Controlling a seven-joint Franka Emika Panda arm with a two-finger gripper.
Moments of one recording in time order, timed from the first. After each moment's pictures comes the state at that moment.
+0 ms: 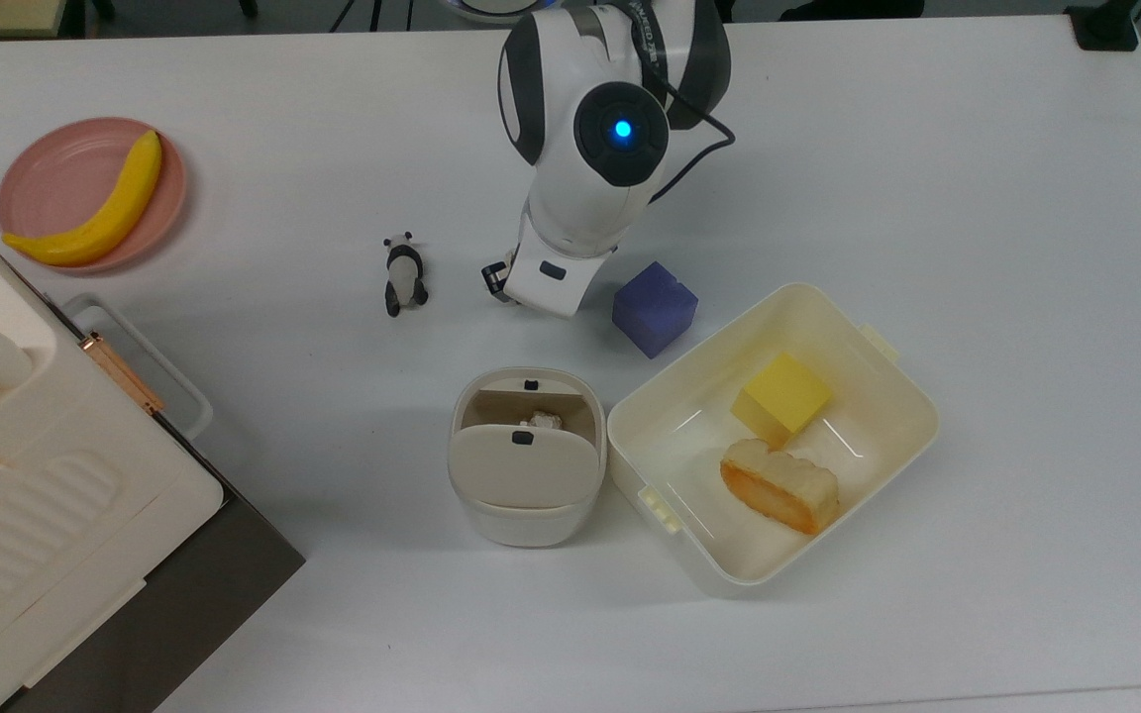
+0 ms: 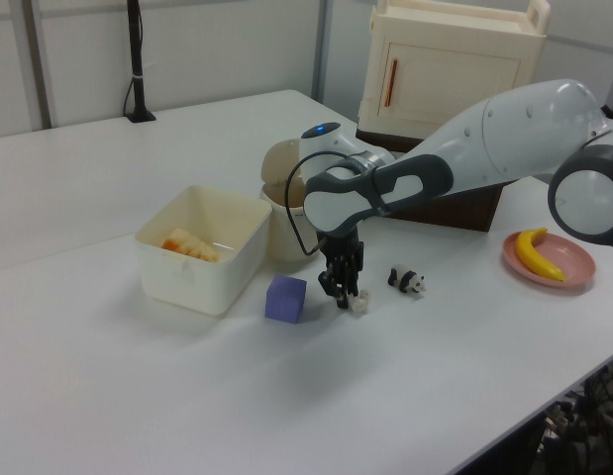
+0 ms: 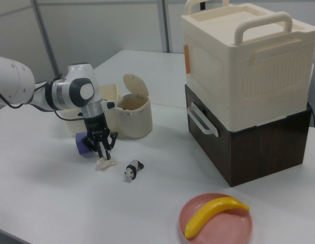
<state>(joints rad) 0.19 0.44 -0.02 -1.75 -0.18 1.99 -0.20</state>
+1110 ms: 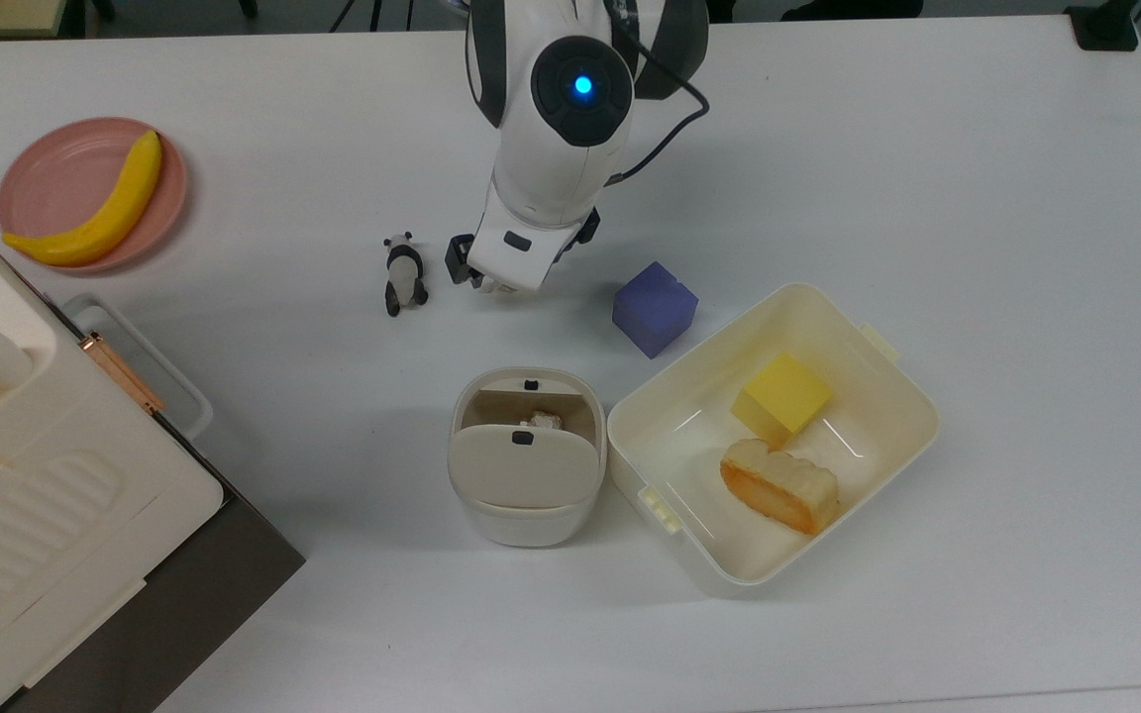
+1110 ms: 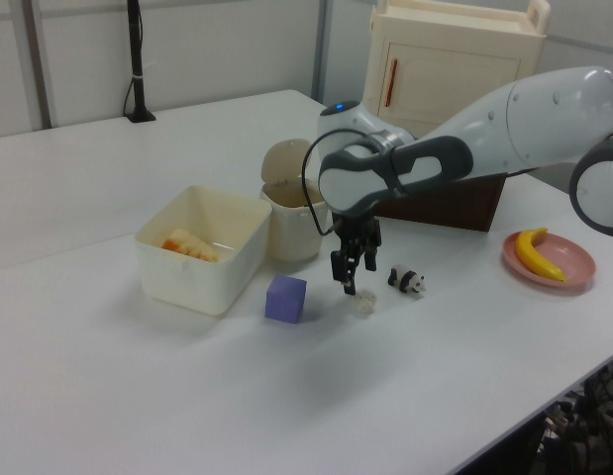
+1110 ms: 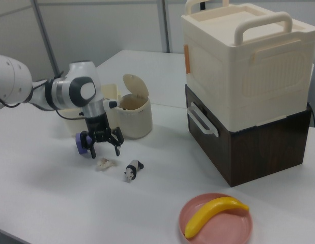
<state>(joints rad) 0.16 0.37 -0.03 -1.80 -0.17 1.98 -0.20</state>
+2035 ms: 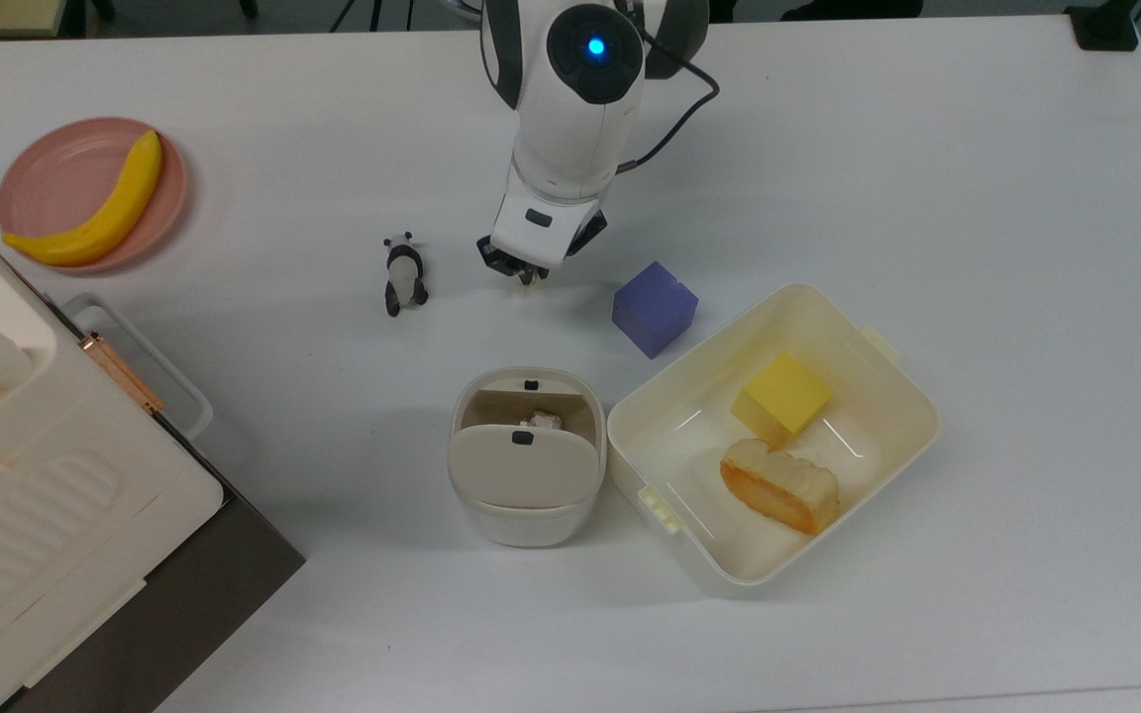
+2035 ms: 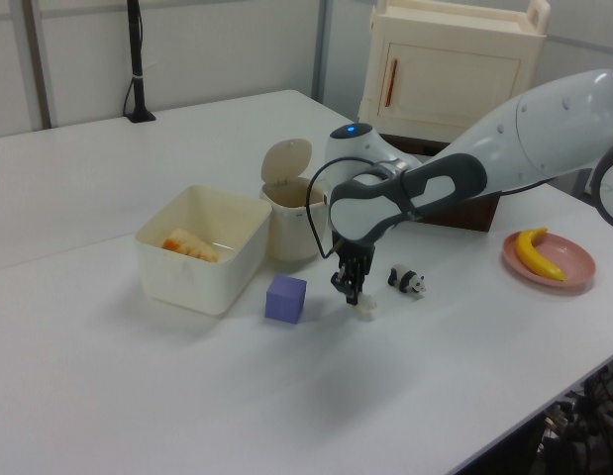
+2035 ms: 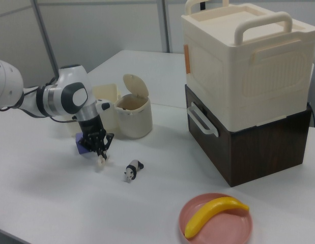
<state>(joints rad) 0.18 0.30 -0.03 -1.96 -0.17 2.17 -0.19</state>
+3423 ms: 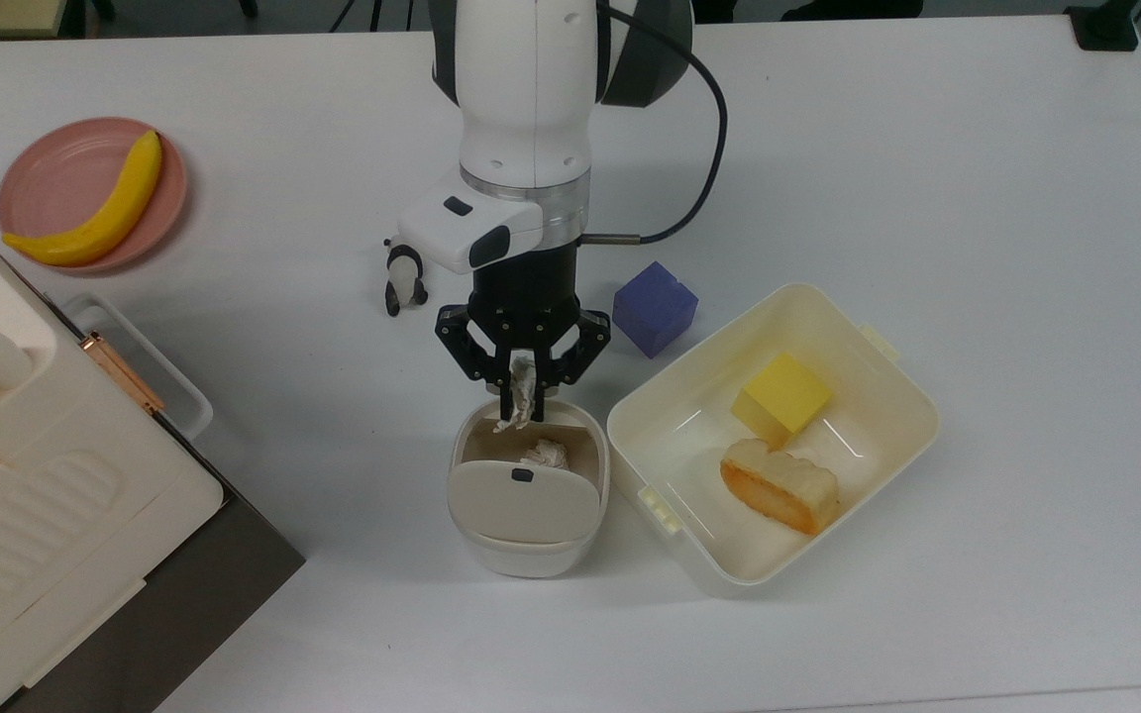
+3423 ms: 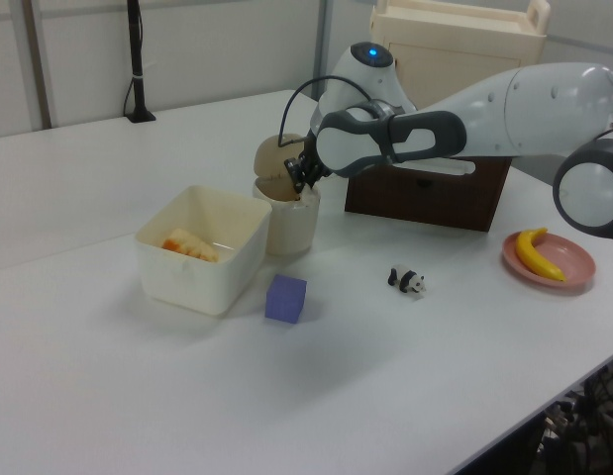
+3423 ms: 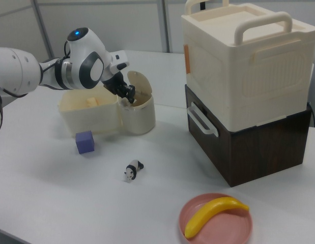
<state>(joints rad) 0.12 0.44 -0.03 -1.57 -0.11 2.49 0.20</state>
